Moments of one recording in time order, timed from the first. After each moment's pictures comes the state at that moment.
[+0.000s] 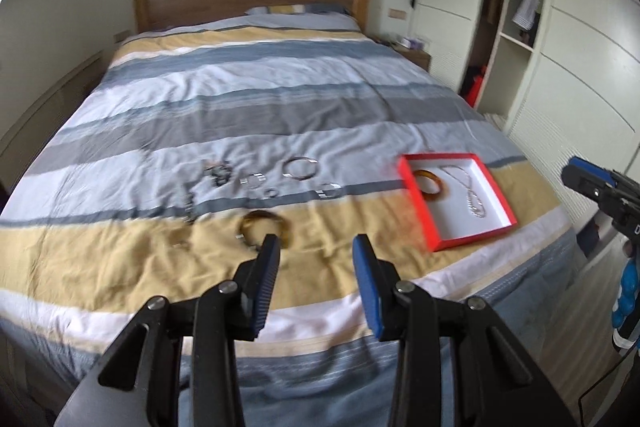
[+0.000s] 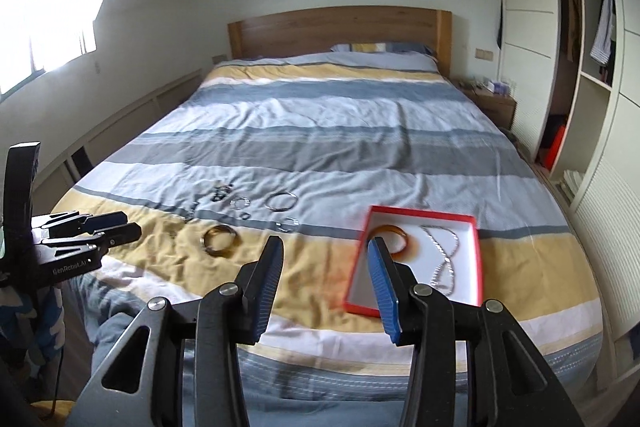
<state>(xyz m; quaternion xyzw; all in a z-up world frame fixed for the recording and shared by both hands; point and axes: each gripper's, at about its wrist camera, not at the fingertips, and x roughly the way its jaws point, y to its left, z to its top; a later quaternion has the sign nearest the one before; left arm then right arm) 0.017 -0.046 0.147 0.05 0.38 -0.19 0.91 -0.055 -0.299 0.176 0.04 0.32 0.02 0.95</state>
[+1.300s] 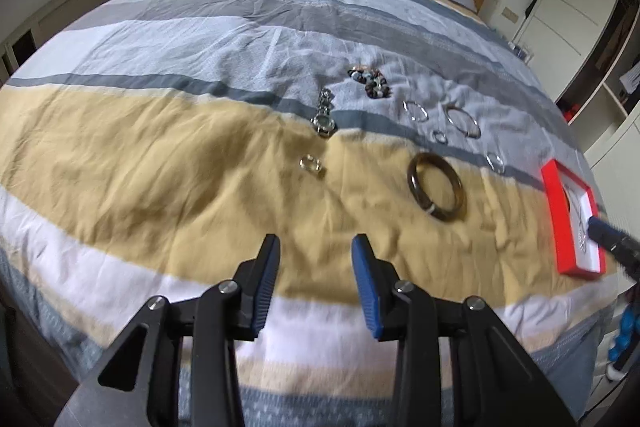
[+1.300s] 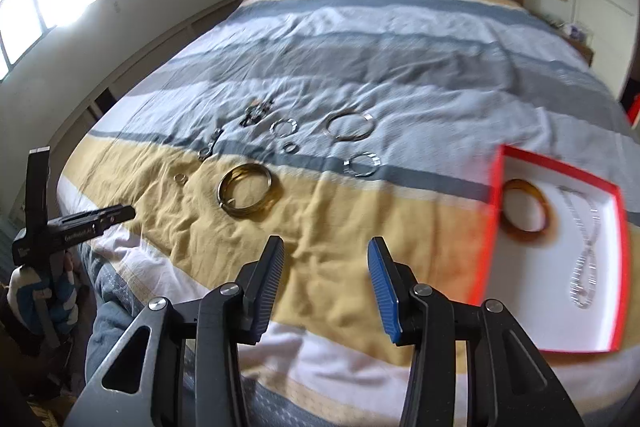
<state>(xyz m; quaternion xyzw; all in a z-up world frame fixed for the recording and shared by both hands) 0.130 0.090 -0.006 -0.07 0.48 -0.07 0.87 0.104 -0.225 0.030 0.06 0.46 0.13 0.88</state>
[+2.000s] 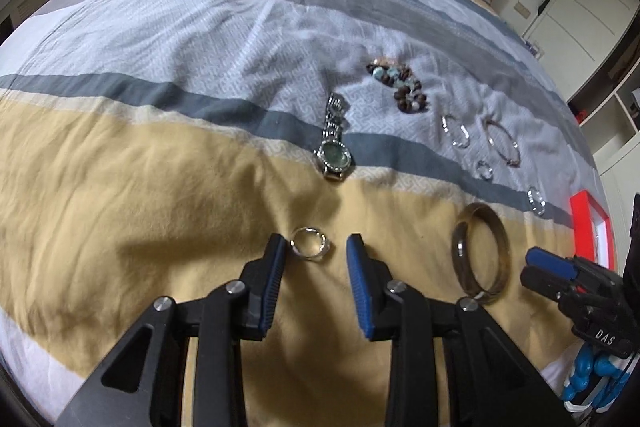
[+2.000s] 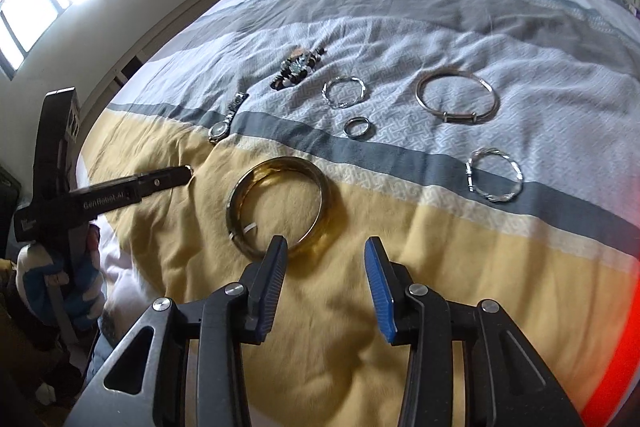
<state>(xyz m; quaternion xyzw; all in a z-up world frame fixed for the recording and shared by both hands) 0.223 0.083 -0.059 -0.08 0.52 -0.07 0.85 0.204 -0.160 -0.049 0.08 0.51 0.21 0.83</state>
